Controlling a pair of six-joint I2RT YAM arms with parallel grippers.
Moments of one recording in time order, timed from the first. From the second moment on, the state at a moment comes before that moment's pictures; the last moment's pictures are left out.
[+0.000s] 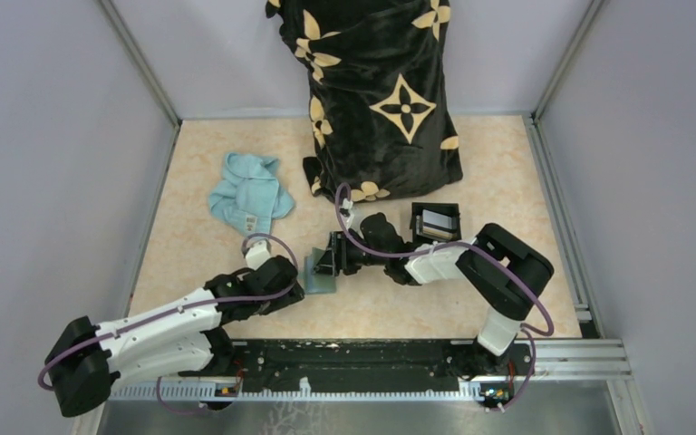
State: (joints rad) left arm -0.94 0.95 0.44 -0.55 -0.39 -1.18; right arm 0.88 1.70 0.69 0.57 -0.42 0.79
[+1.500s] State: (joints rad) left arm -0.94 1.00 0.39 -0.45 -0.69 -1.31; right arm 0.88 1.82 0.77 0.51 -0.32 0.77
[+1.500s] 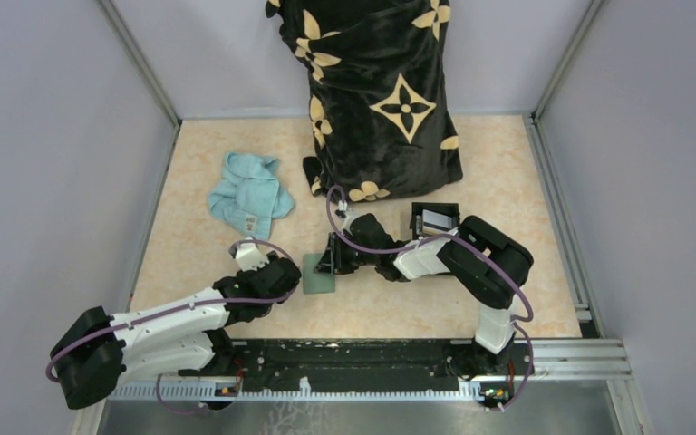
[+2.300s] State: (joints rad) left arm -0.94 0.93 0.37 -0.26 -0.70 -1.18; right arm 0.89 1.82 0.77 0.51 -0.31 0.77
